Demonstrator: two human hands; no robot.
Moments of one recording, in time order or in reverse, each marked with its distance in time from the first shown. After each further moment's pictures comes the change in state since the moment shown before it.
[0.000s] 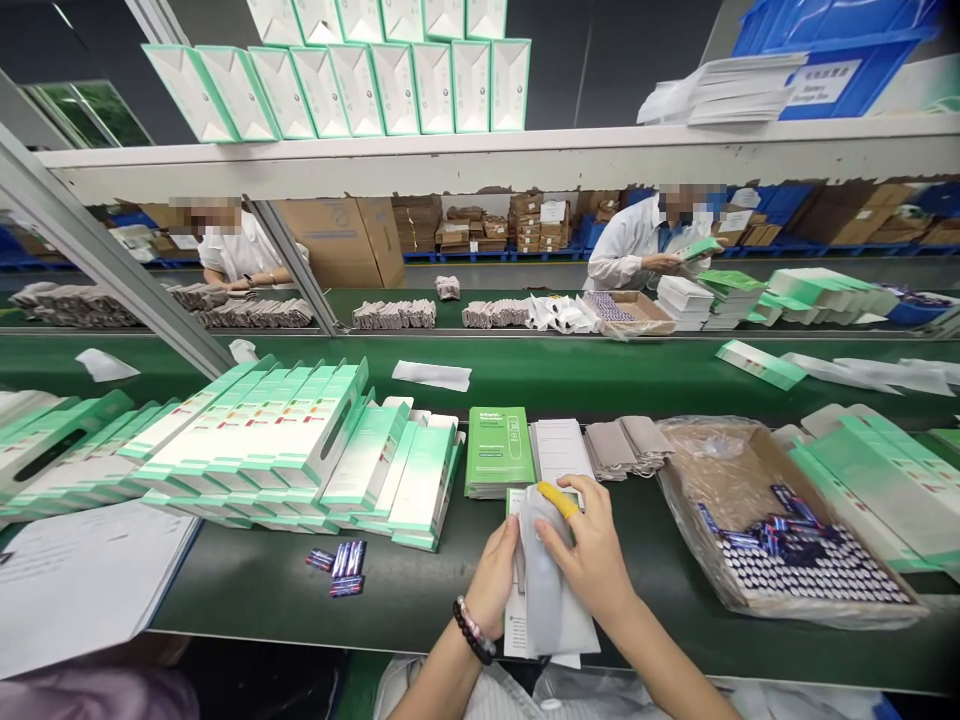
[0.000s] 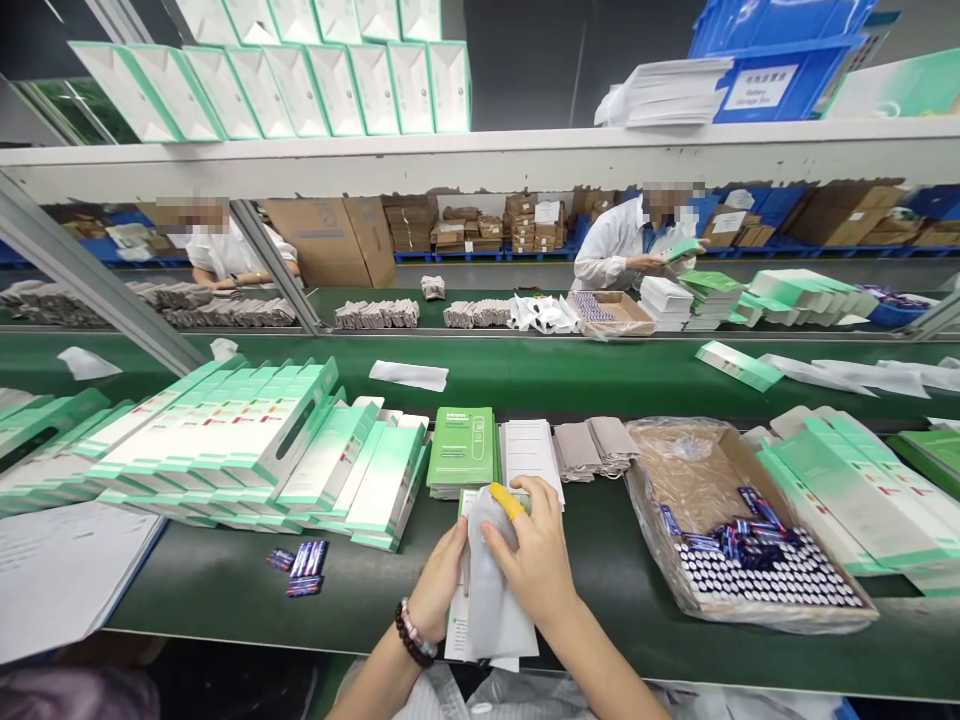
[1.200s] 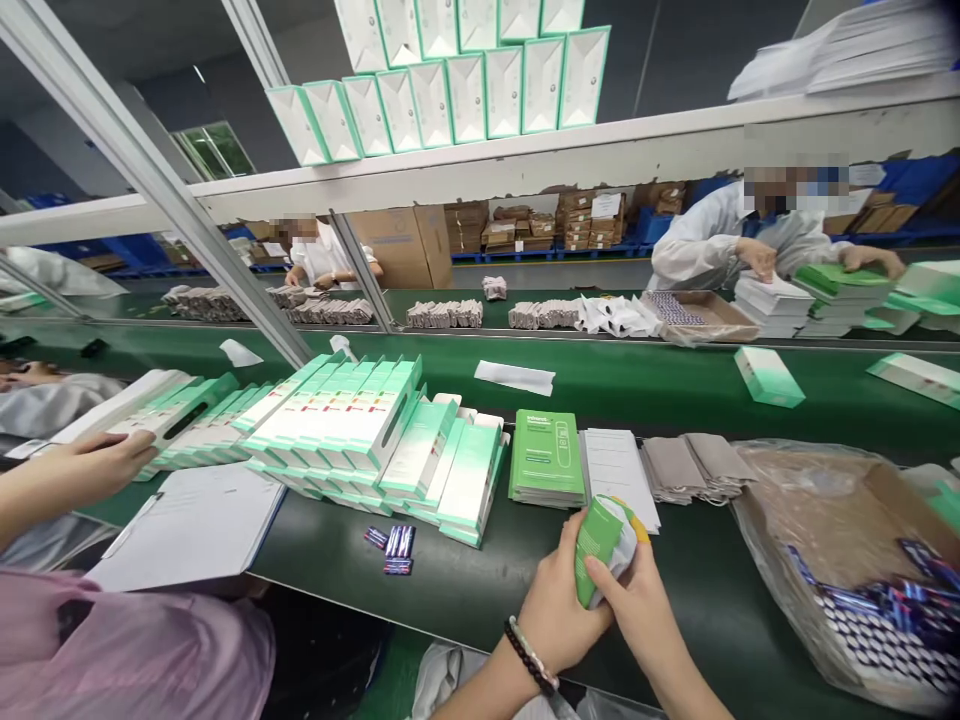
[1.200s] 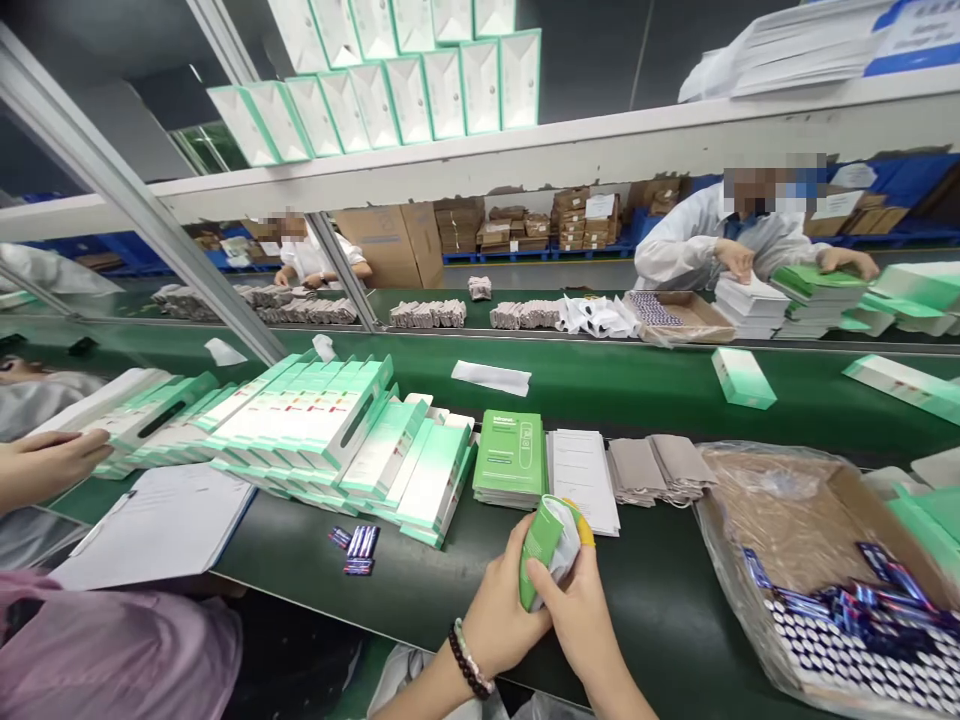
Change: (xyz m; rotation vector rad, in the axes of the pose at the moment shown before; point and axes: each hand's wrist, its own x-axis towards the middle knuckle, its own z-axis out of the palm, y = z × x) left_hand -0.023 0.013 0.016 0.768 -0.135 0.343; right_hand -0.024 -0.017 0.032 0.960 0.105 0.785
